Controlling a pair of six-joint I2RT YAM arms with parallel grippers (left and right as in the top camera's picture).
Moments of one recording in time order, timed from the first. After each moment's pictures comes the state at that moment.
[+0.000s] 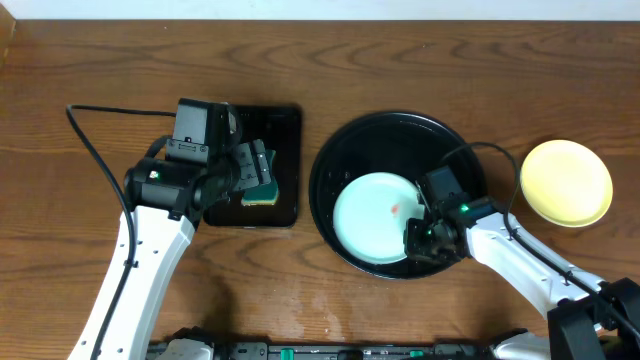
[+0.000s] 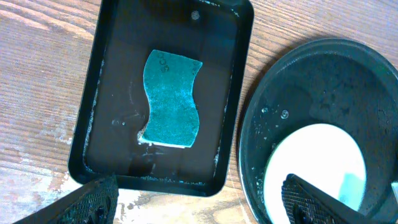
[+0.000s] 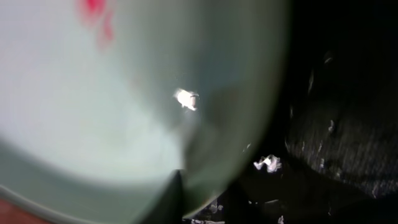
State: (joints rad) left arm -0.20 1.28 1.19 -0.96 0.07 -0.43; right arm 0.40 1.49 0.70 -0.64 -0.20 0.56
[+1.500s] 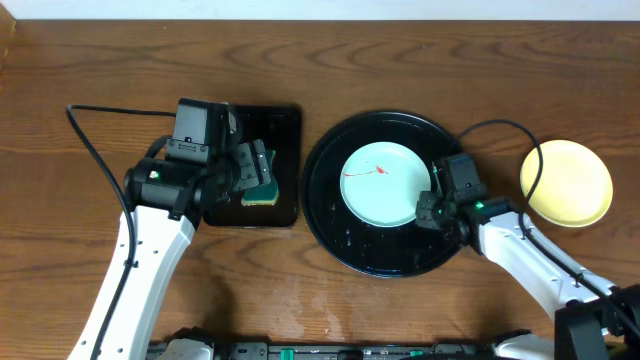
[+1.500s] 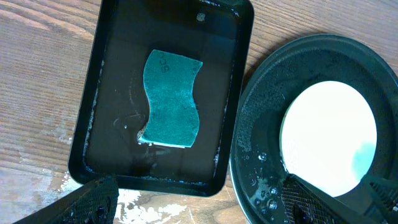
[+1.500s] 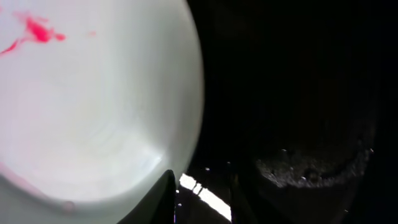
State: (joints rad) left arm -0.20 1.28 1.19 -0.96 0.07 -0.43; right arm 0.31 1.47 0.69 -0.42 -0.01 0.50
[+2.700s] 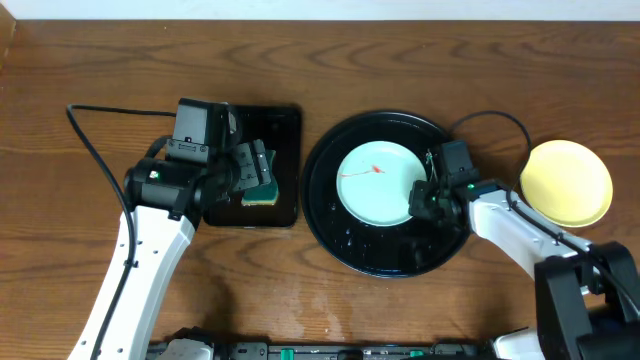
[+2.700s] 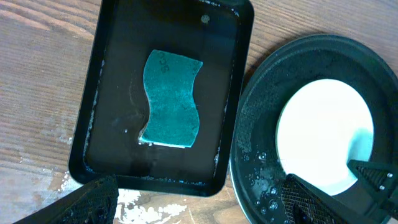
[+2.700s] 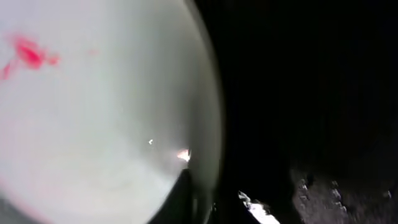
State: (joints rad) left arm -0.20 1.28 1.19 -0.96 0.07 -0.43; right arm 0.29 1.63 0.78 -0.37 -0.11 0.50
